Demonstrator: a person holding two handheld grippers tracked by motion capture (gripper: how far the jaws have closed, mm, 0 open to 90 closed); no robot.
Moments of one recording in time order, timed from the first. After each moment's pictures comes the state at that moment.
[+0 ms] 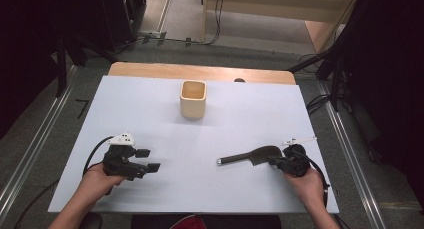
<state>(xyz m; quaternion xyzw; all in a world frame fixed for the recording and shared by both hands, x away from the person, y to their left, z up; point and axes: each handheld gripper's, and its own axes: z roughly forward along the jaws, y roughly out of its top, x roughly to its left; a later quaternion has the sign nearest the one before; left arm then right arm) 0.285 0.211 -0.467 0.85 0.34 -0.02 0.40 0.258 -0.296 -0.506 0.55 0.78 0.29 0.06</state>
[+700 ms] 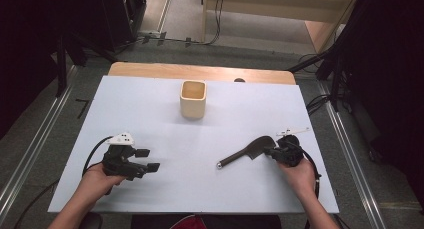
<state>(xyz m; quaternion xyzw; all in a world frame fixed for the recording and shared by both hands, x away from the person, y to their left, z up) 0.285 0.213 -0.467 0.85 0.34 -0.02 0.41 0.288 -0.286 -0.507 0.56 0.77 0.30 0.08</state>
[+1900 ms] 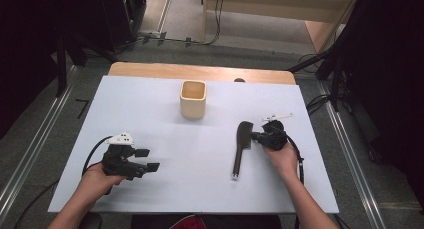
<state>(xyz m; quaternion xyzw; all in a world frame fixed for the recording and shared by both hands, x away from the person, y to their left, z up) 0.286 0.213 -0.467 0.85 0.34 -0.02 0.41 0.339 -0.255 -0.510 0.54 0.77 0.31 0.10</state>
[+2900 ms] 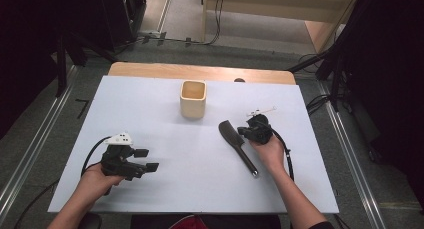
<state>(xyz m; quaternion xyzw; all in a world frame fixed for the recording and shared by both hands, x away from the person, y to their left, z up) 0.285 0.216 -0.467 0.85 0.34 -0.02 0.41 0.362 -0.217 -0.508 0.51 0.79 0.32 0.10</state>
